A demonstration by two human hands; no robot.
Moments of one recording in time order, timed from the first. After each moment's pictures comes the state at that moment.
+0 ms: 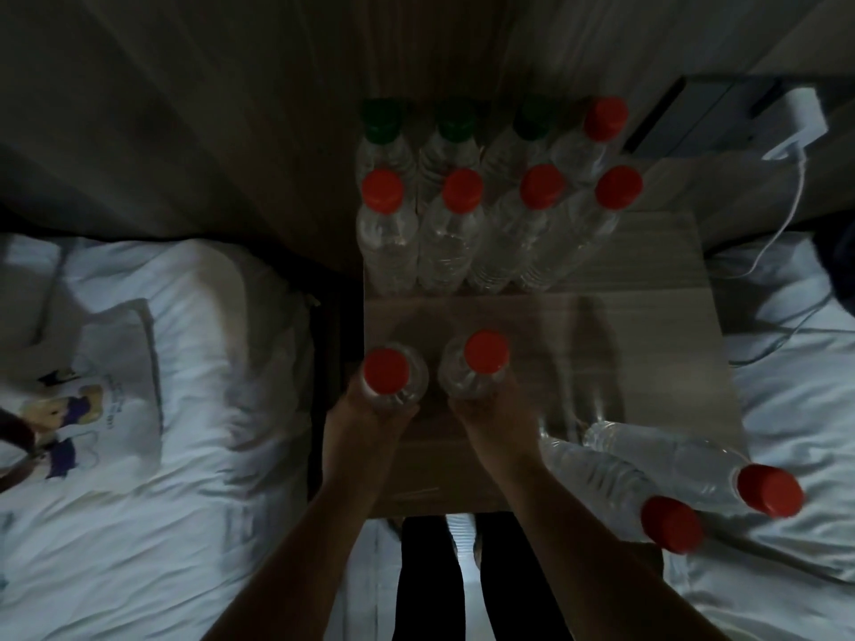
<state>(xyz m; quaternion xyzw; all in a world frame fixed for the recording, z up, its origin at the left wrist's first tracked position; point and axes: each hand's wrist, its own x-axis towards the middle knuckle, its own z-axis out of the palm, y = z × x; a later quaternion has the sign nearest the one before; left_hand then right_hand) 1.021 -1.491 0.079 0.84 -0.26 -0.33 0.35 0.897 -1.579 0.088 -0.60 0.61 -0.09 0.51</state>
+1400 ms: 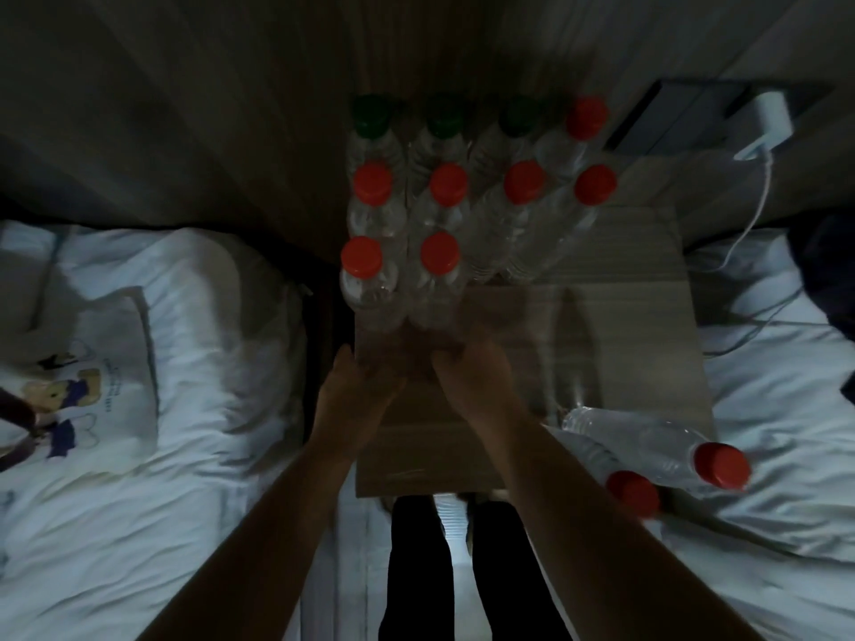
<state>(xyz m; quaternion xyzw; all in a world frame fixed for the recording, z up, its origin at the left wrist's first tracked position) 1.033 -1.513 0.104 0.84 -0.20 -0.42 0.28 0.926 -1.607 0.117 -0.65 0.59 -0.01 0.48</state>
